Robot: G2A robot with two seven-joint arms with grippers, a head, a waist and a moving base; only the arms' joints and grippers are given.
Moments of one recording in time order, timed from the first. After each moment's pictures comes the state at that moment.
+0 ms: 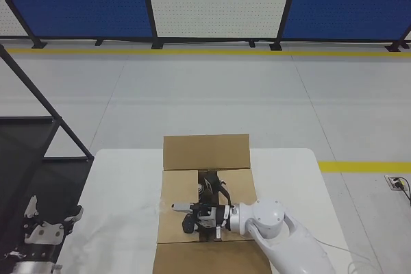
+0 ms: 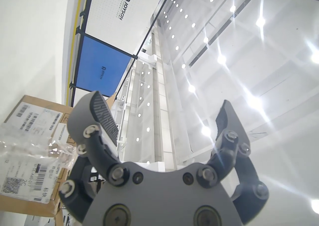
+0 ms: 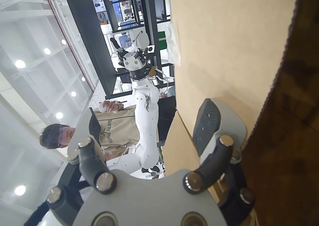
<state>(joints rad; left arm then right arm) 1.51 -1.20 -1.93 -1.66 -1.00 -0.05 -0.41 -0.71 -1.37 0.91 -1.30 0.33 0.16 0.91</state>
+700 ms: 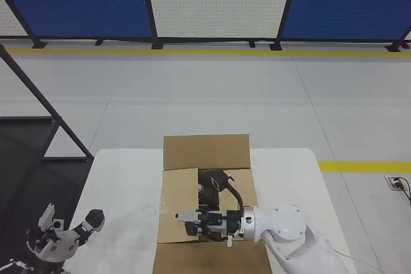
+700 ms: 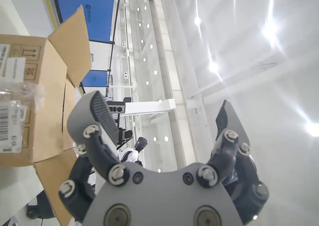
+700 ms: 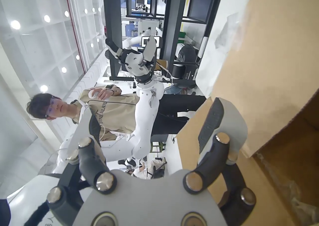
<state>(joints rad) 1.62 -1.20 -1.92 -1.86 -0.94 -0.16 -0.80 -0.86 -1.31 1.07 -1.64 0.24 0.07 1.01</state>
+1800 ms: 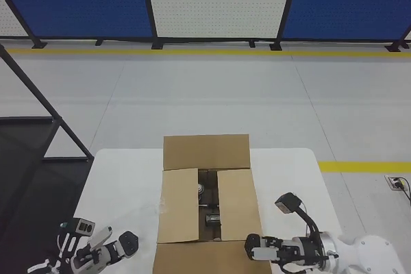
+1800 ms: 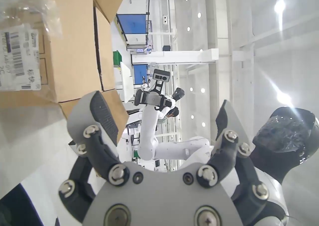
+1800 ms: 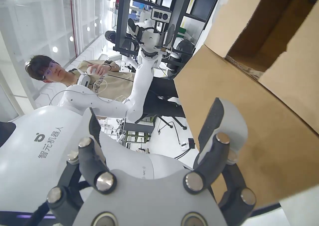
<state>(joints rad) 1.63 -1.17 -1.86 -1.91 -0.68 -0.12 -1.02 -1.22 -1.19 1.58 -1.86 0.29 -0.08 1.42</state>
